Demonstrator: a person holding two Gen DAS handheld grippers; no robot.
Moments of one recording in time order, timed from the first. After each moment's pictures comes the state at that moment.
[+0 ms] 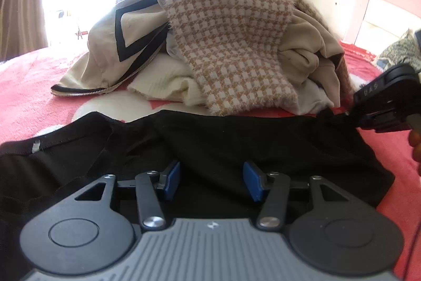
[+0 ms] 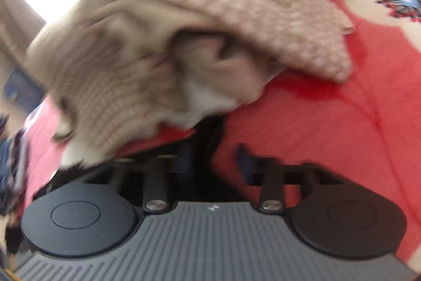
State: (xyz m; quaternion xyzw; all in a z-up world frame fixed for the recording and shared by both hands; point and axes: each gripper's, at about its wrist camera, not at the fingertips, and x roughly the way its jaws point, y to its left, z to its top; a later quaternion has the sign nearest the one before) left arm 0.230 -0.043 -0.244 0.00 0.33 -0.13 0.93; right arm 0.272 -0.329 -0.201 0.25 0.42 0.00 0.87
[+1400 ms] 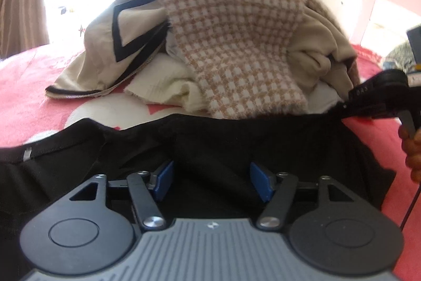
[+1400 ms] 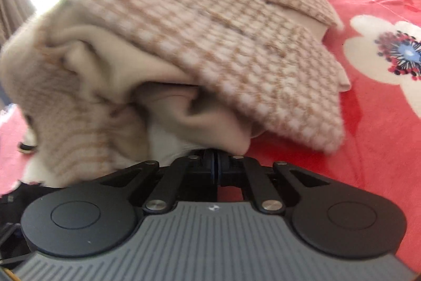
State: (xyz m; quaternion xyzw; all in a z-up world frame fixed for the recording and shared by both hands) left arm 0.250 -0.054 -0.249 0.01 0.34 -0.12 0.93; right arm 0.300 -0.337 -0.210 0.15 0.39 0.00 0.91
